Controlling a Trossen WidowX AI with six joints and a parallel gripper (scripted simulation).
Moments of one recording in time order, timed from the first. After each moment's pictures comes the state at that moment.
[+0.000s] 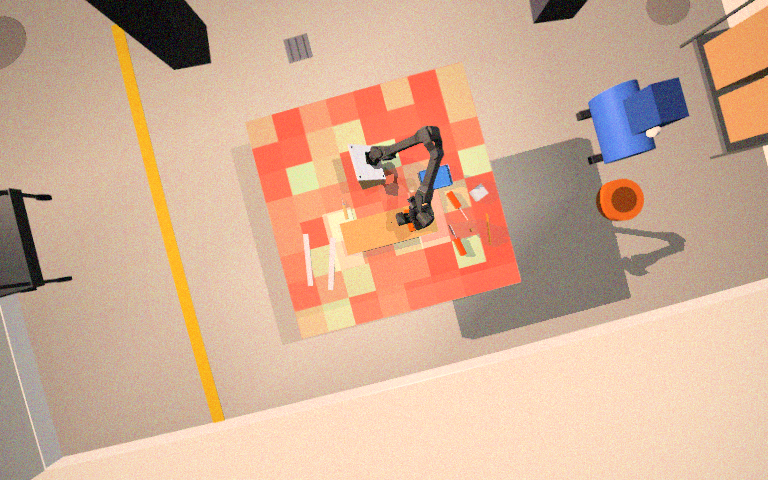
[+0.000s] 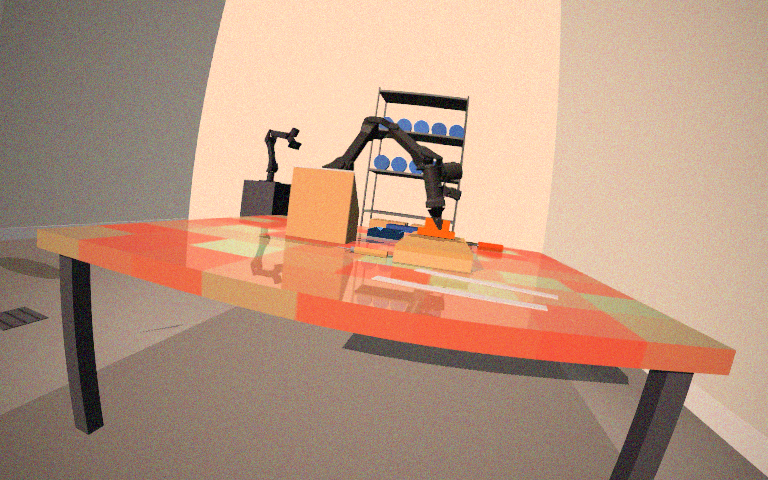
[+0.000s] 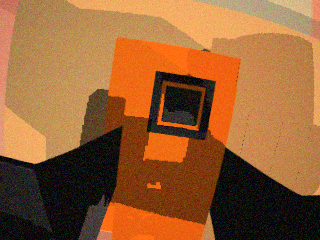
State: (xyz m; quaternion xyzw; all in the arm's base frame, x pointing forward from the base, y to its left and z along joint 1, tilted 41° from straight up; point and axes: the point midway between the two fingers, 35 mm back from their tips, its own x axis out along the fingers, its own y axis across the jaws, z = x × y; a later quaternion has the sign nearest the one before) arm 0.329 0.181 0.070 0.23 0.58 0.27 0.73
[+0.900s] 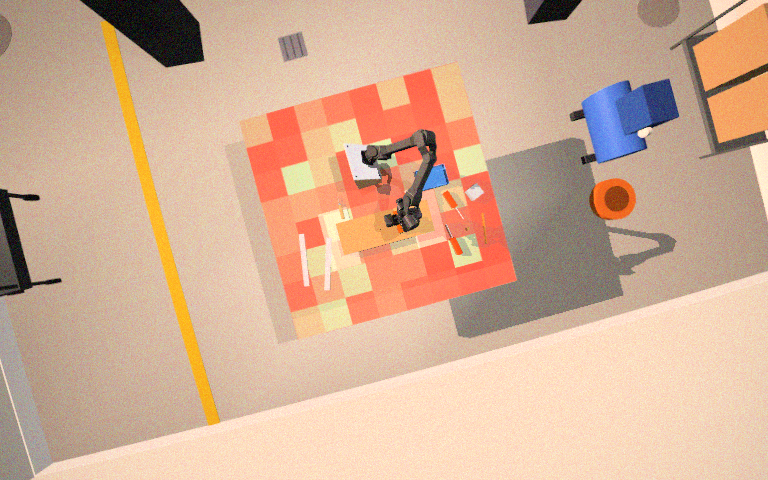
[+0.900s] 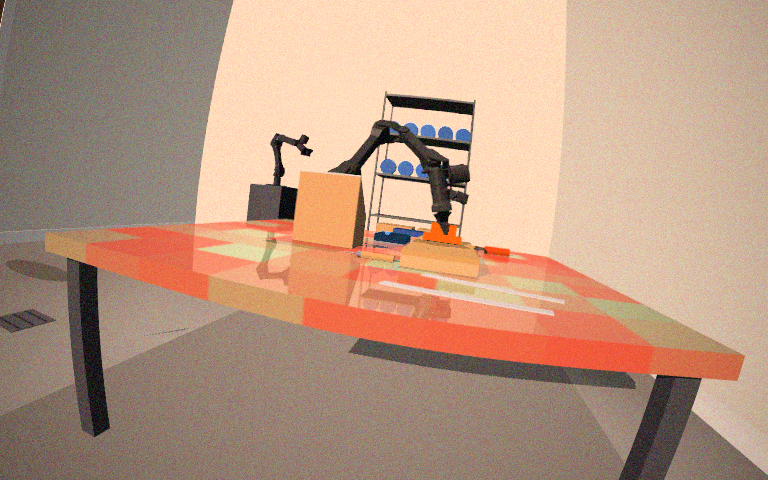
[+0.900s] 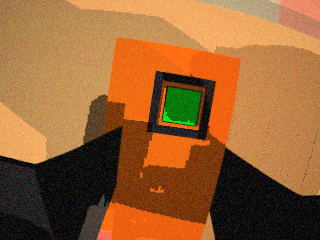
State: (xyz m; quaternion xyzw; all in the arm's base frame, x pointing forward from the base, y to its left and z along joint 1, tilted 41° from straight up) arm 0.334 0.150 0.043 0.23 0.58 0.27 0.73
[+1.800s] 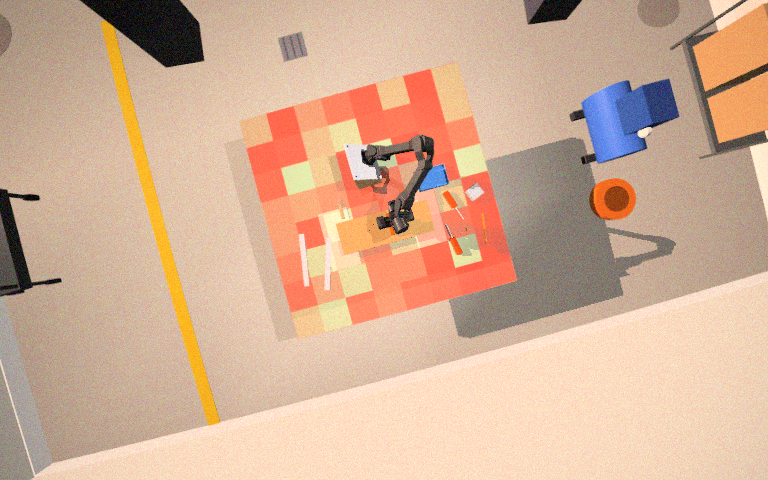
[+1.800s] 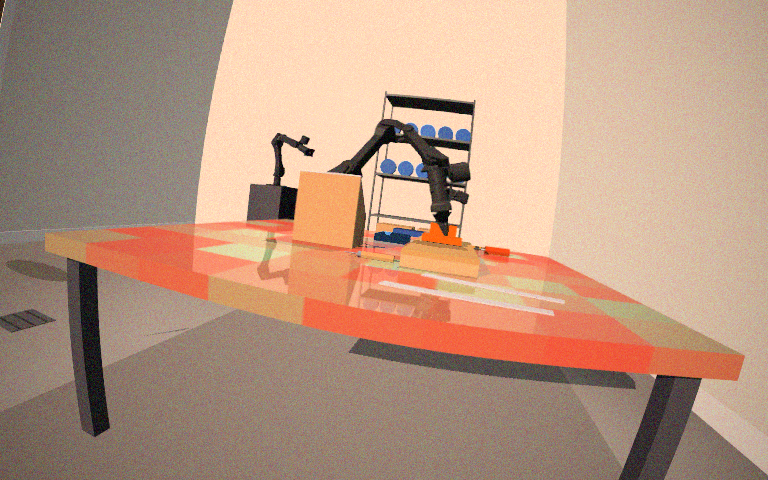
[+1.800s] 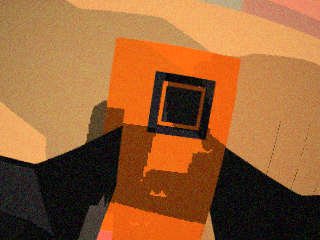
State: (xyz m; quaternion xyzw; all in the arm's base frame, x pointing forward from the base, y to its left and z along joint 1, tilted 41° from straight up) arm 0.339 0.119 0.015 0.23 0.58 0.27 0.73
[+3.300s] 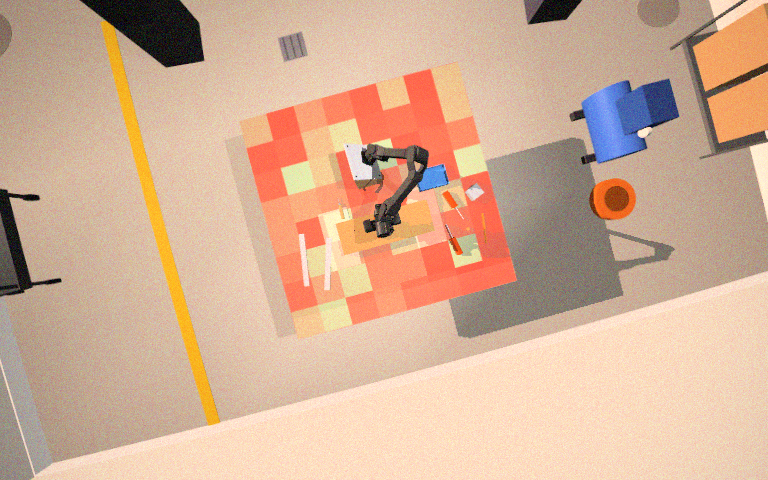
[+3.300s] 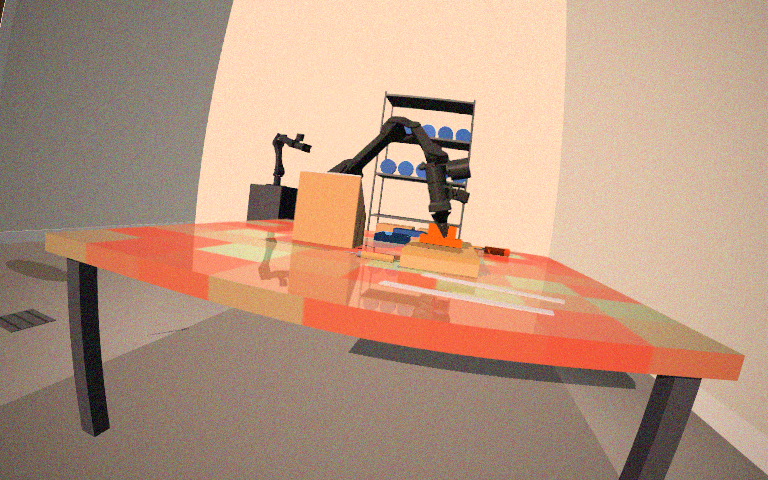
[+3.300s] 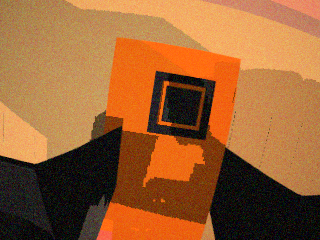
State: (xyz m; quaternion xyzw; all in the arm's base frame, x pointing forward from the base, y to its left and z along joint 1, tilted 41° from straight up) arm 0.347 0.067 -0.030 0.23 0.58 0.27 0.73
